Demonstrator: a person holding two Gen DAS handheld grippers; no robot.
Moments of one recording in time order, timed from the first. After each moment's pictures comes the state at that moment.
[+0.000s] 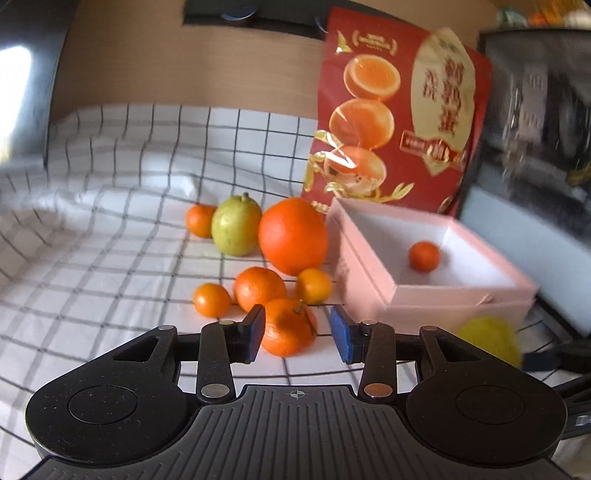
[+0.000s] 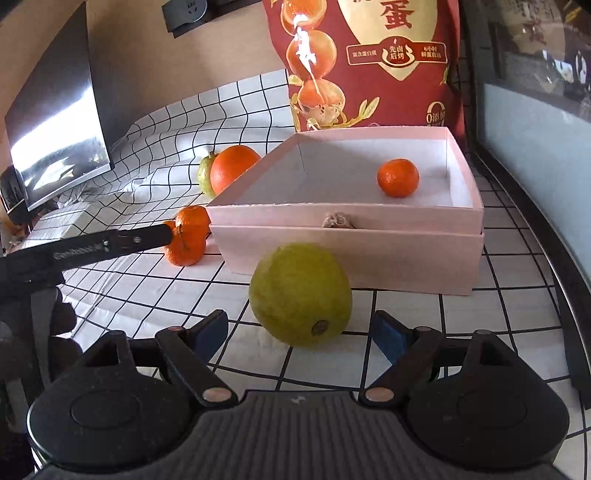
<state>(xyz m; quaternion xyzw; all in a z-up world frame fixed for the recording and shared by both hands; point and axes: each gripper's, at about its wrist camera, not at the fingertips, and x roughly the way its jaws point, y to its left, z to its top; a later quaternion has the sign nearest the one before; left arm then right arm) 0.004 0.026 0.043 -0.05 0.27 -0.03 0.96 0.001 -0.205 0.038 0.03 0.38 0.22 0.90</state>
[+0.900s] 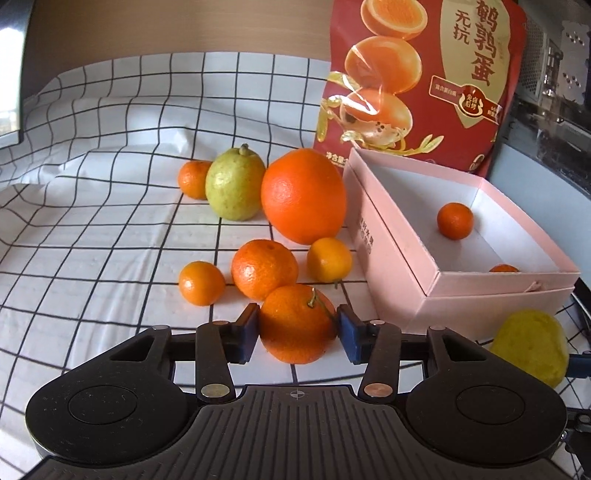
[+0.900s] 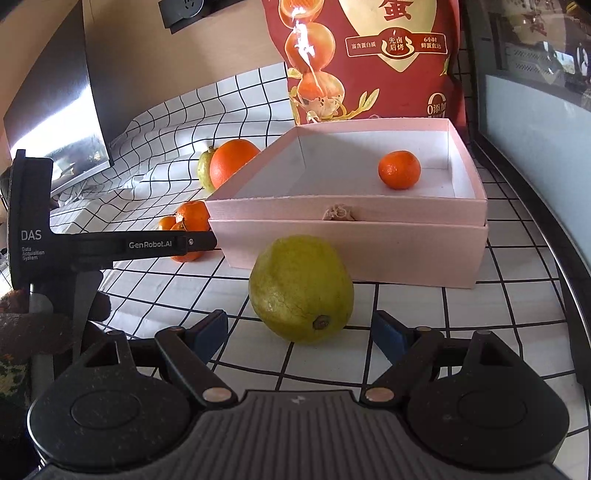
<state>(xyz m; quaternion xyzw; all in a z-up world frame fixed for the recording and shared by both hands) 0.049 0.029 0.024 -0.06 0.35 -0.03 0.93 0.003 -0.207 0.034 0.04 0.39 0.22 0.89</state>
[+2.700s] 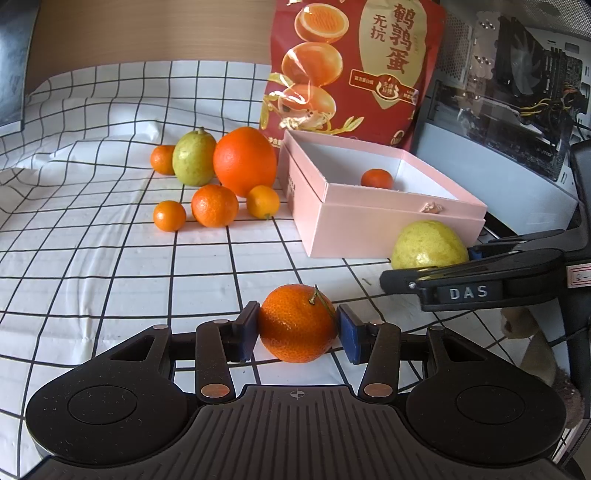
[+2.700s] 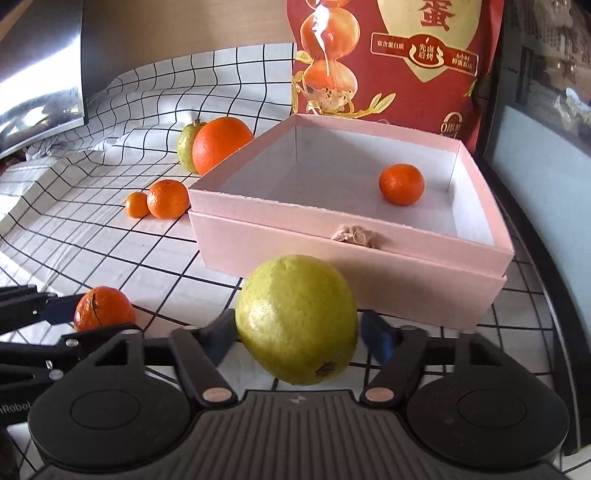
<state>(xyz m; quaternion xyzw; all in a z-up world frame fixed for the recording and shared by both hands) -0.043 0.009 0.025 -0.06 0.33 -0.10 0.94 0.022 -0.170 0.028 -0.07 0.39 0.18 0.90</state>
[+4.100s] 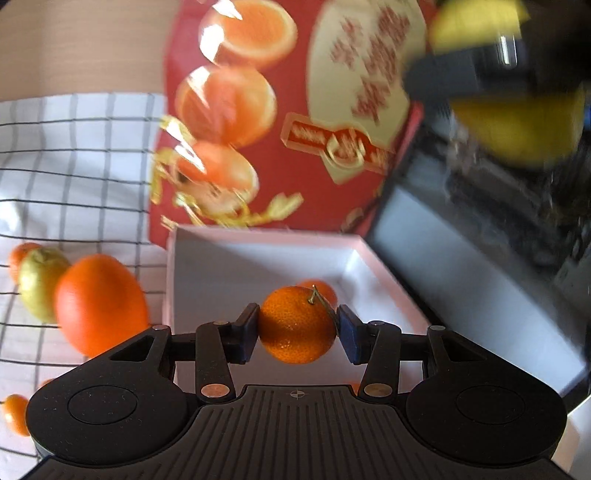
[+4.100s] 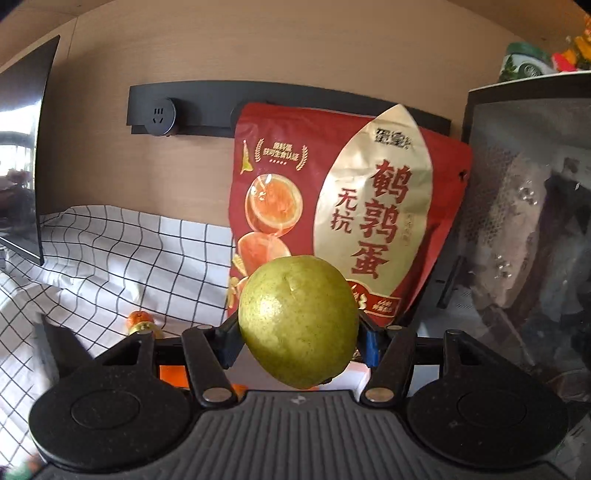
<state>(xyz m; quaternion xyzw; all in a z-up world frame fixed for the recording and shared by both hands) 0.134 -0.067 0.067 -0.09 0.34 -0.18 0.92 0.096 -0.159 0.199 -0.10 0.26 0.11 0.95</state>
